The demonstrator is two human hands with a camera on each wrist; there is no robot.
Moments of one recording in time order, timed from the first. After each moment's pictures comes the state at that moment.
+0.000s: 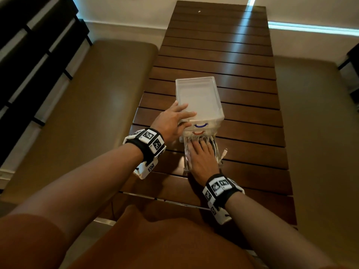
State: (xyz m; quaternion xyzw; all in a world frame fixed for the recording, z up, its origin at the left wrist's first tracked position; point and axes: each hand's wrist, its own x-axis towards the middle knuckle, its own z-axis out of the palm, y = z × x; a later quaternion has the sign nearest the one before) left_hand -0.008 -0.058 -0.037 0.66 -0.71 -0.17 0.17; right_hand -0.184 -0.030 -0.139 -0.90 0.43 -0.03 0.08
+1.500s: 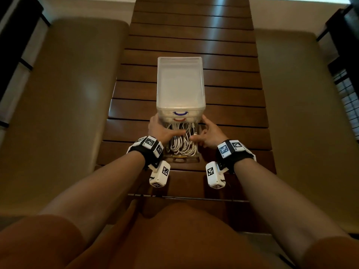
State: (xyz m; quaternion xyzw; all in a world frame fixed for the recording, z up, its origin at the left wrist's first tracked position) left_hand -0.037 -0.078 -0.161 0.73 -0.40 -0.41 0.38; right_hand -0.239 -0.104 -0.093 -0.56 0.56 -0.10 0.60
